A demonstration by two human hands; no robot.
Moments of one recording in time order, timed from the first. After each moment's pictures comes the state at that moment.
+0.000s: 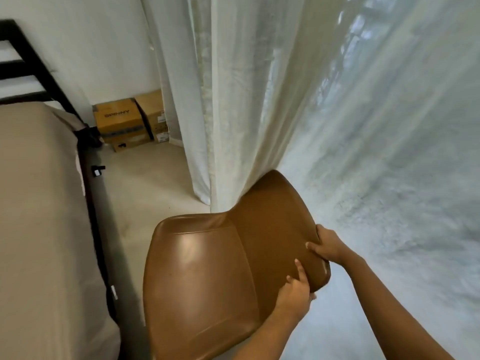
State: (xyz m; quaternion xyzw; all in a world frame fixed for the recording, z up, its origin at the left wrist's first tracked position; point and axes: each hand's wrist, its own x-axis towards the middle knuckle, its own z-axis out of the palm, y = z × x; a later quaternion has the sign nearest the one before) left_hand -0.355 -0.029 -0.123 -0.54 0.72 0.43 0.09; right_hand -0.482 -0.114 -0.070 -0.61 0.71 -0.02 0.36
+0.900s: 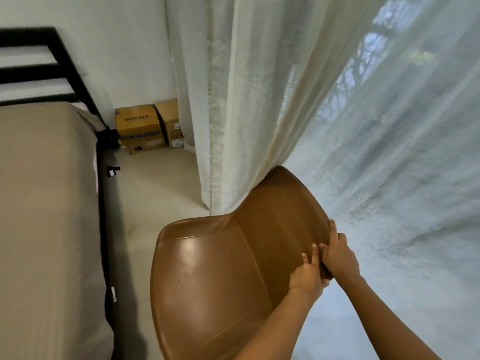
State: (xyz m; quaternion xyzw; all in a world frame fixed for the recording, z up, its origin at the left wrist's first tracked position) left_hand -0.378 -0.095 -0.121 -0.56 0.71 0.42 0.00; right_hand -0.467 -0.129 -0.095 -0.58 0.80 -0.05 0.16
